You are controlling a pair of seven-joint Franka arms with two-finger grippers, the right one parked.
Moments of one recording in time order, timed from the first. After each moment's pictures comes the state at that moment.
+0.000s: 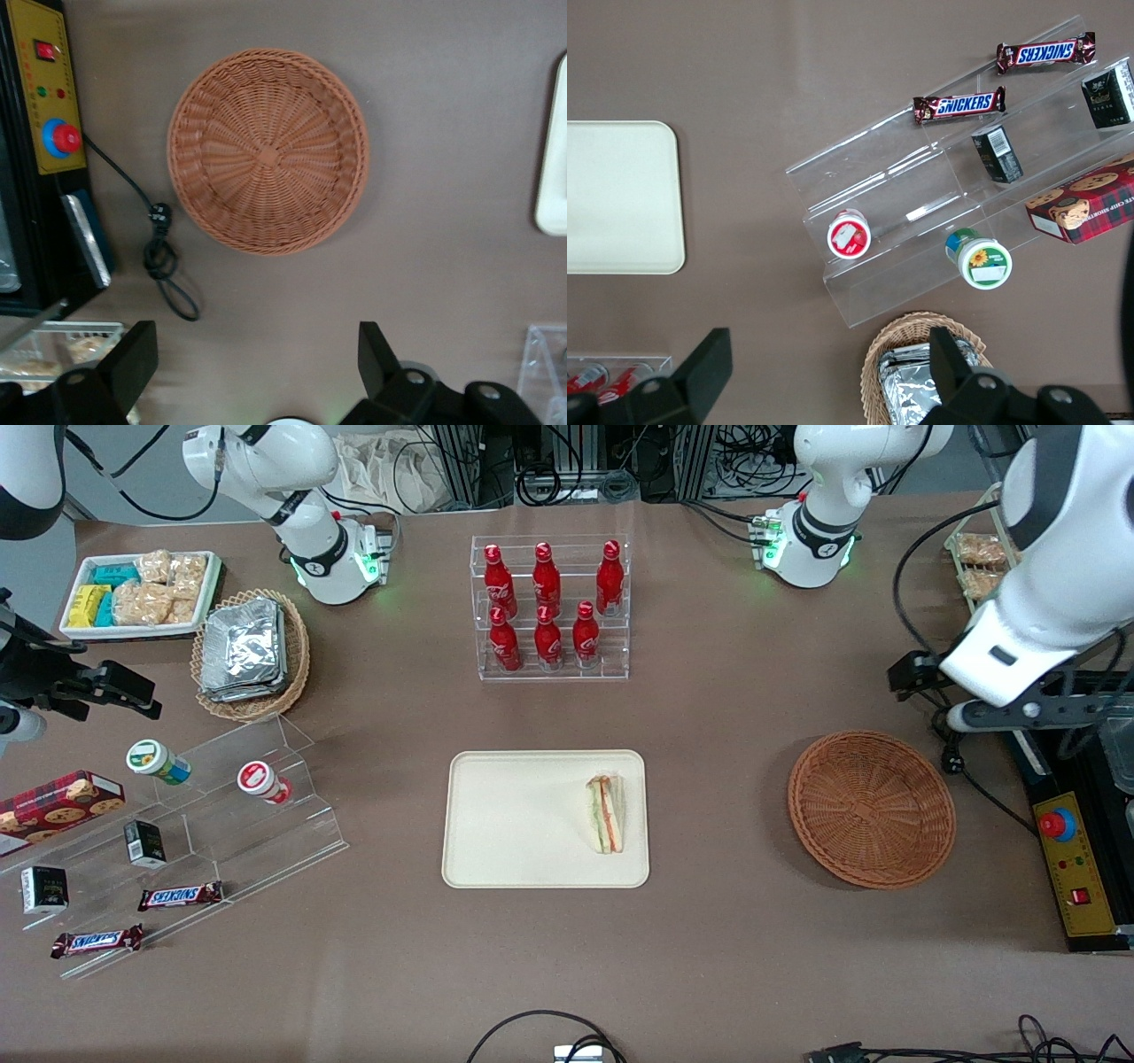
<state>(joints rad) 0.07 0.00 -0.21 -1.66 0.12 1.54 -0.06</state>
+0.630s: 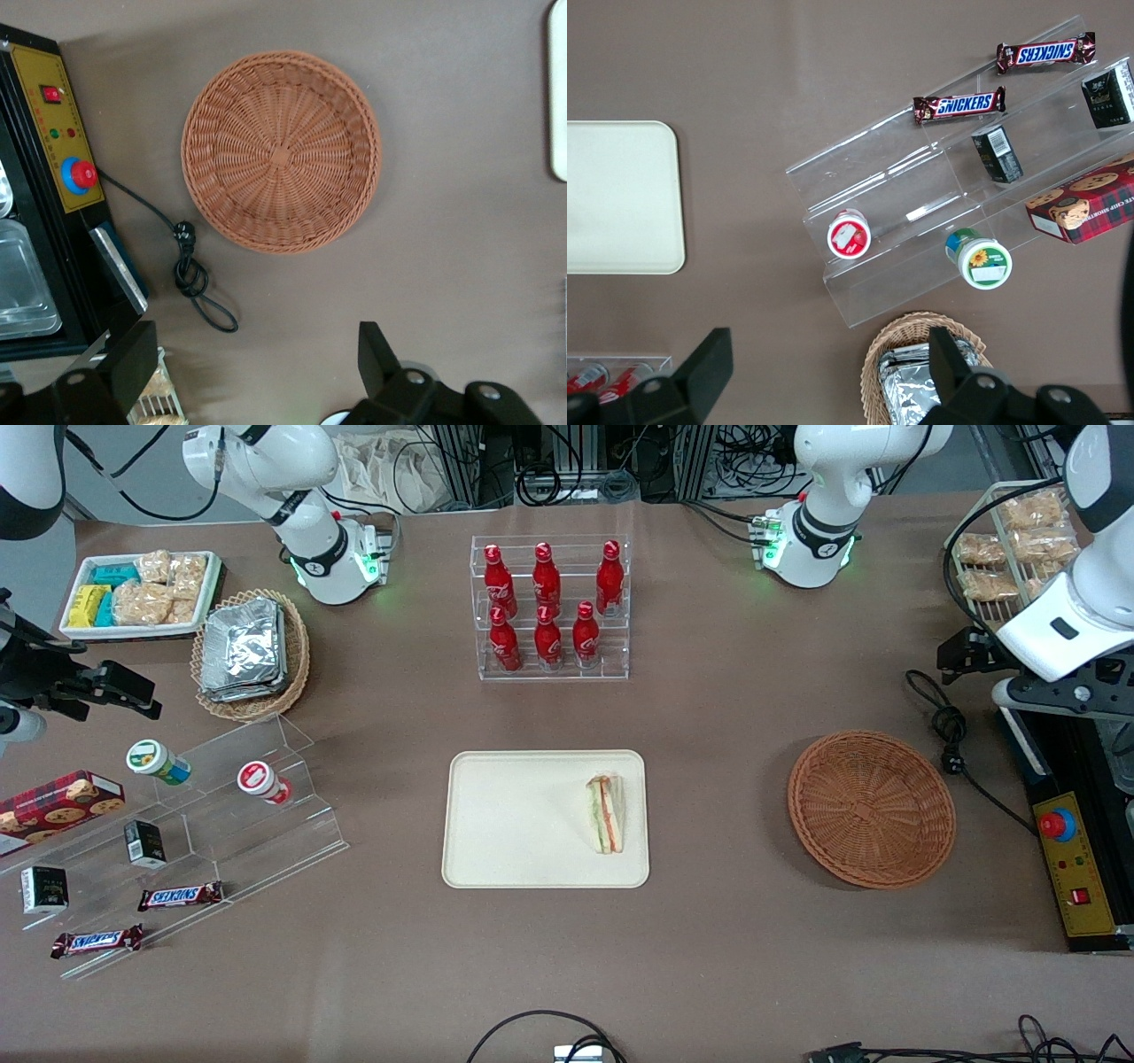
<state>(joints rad) 0.11 -0.01 -0.18 -1.64 0.08 1.55 0.14</state>
